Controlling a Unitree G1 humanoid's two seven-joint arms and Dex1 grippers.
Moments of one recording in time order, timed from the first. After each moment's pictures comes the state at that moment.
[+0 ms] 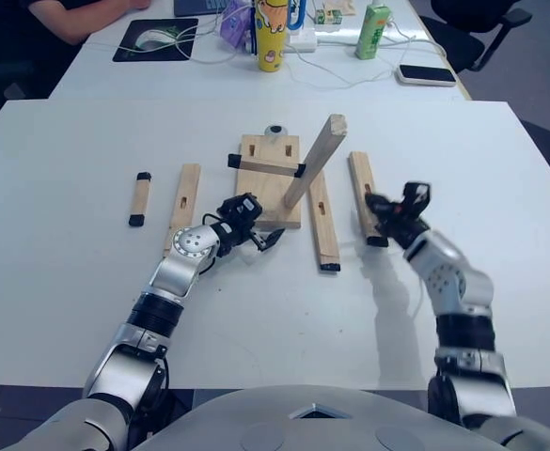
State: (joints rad) left arm -0.30 0.24 -0.30 0.25 0.00 0.24 -0.57; right arm -0.09 -0.29 -0.10 -0.02 0.53 0.59 0.25
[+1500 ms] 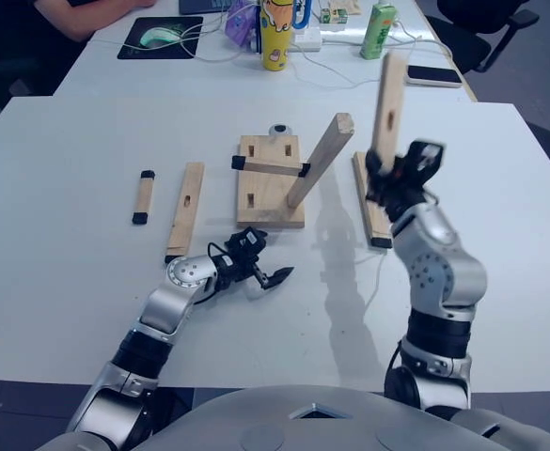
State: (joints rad) left arm -0.11 0.31 -0.34 -0.03 -0.11 0.39 -0.70; right arm -0.31 -0.05 -0.24 -0.35 0.37 0.70 -0.02
